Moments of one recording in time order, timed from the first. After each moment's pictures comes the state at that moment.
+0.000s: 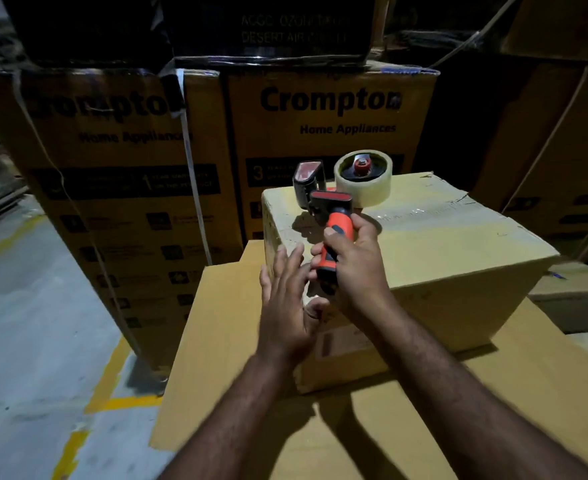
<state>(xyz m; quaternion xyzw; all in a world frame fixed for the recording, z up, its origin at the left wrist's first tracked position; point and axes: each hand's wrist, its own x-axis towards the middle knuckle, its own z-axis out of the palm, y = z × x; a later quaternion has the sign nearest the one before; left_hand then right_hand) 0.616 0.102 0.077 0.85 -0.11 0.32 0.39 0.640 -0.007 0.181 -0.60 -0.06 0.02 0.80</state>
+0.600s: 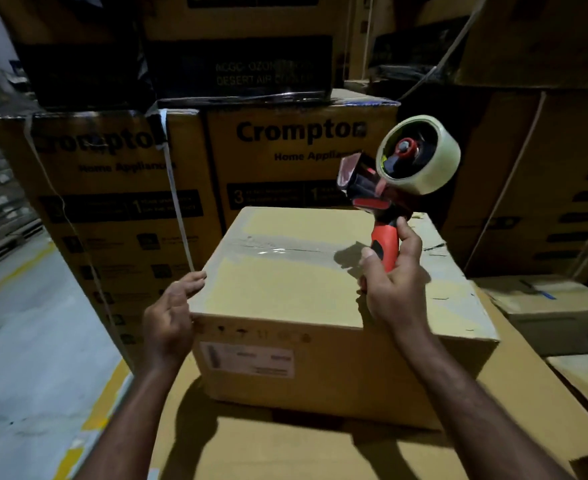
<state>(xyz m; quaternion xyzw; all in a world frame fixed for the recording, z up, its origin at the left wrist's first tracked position) 0.587 0.161 0.095 0.78 0.07 0.41 0.47 0.637 -0.153 0.180 -0.76 -0.13 -0.22 0.60</state>
